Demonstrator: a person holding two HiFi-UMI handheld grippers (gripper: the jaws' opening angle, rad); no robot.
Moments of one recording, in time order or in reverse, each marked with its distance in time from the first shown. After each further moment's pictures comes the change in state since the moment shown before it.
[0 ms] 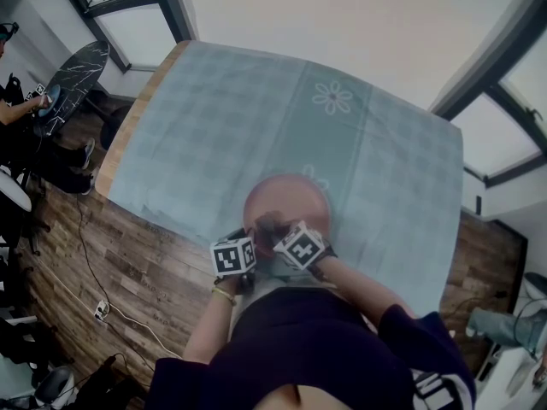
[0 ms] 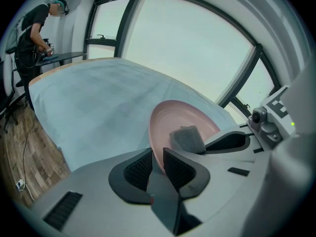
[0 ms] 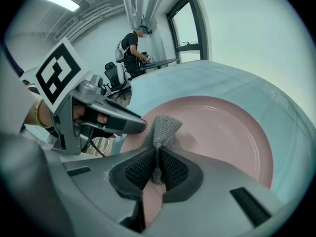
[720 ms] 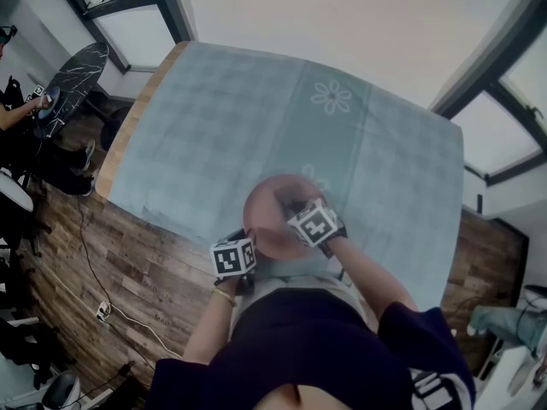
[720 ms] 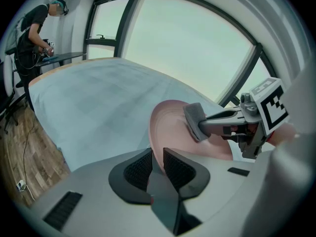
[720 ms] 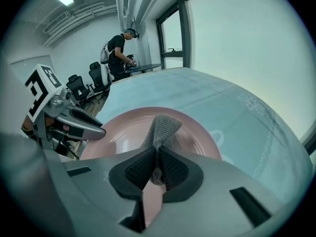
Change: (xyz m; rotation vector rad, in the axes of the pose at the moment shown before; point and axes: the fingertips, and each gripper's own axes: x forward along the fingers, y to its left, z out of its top) left arm 0.000 0.000 0.000 0.004 0.006 0.003; right arm -0.019 -0.087 0.011 0.051 -0.024 -0.177
